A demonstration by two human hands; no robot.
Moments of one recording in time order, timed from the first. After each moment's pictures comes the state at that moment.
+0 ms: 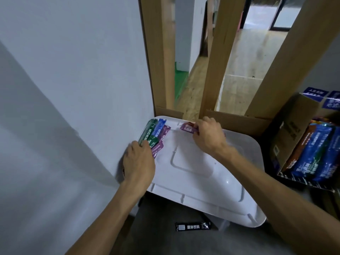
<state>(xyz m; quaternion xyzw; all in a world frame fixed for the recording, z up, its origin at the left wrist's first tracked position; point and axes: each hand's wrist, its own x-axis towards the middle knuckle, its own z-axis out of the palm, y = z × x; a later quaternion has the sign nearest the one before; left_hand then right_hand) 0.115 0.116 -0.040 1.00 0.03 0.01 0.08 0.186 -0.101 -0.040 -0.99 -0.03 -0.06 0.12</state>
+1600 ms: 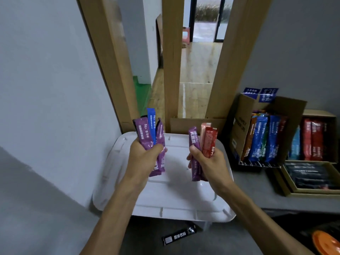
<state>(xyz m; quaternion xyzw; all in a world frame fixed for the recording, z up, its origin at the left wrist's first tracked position) 0.124 0.043 0.003 0.68 0.03 -0.07 0.73 0.057 -0.127 -0.017 -0.69 0.17 -0.12 0.70</state>
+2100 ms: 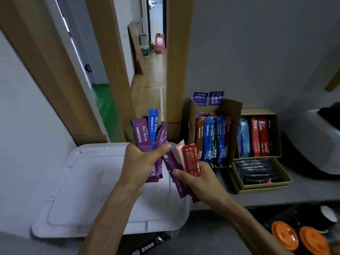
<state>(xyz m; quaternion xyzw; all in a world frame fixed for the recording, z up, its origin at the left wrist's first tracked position) 0.077 -0.073 0.032 0.69 -0.05 -0.10 0.72 -0.017 -0.212 0.011 -0.75 0.13 -0.02 0.65</state>
